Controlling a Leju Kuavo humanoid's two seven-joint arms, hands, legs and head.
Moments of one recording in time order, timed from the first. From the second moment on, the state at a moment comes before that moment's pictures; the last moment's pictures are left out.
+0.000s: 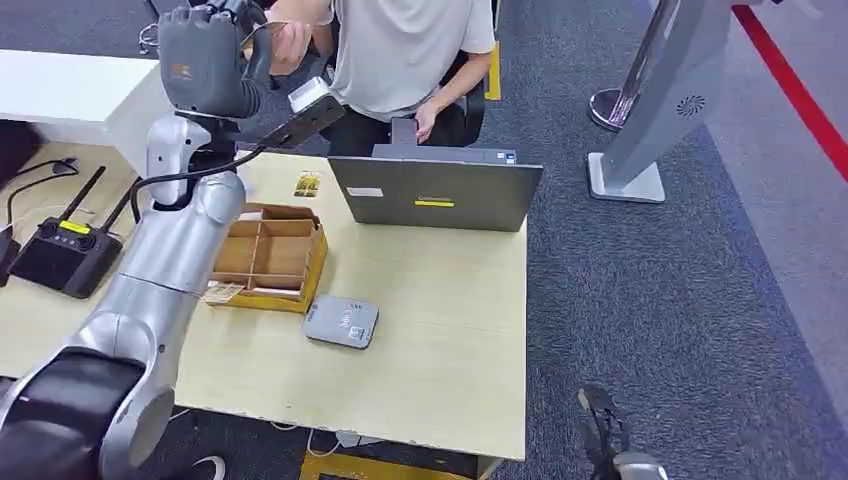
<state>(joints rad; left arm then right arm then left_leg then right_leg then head) -0.95 0.06 -0.33 -0.99 -0.96 0.49 -0.19 -0.47 0.00 -0.96 -0.22 1.09 0.09 0.32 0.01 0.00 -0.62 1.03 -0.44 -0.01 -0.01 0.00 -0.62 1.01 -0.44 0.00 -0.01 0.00</state>
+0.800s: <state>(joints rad) -0.98 0.11 -0.32 -0.86 -0.82 0.44 -0.26 -0.47 0.01 -0.96 -0.22 1.10 0.09 0.32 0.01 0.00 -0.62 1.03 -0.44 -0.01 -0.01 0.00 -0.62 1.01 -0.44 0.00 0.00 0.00</state>
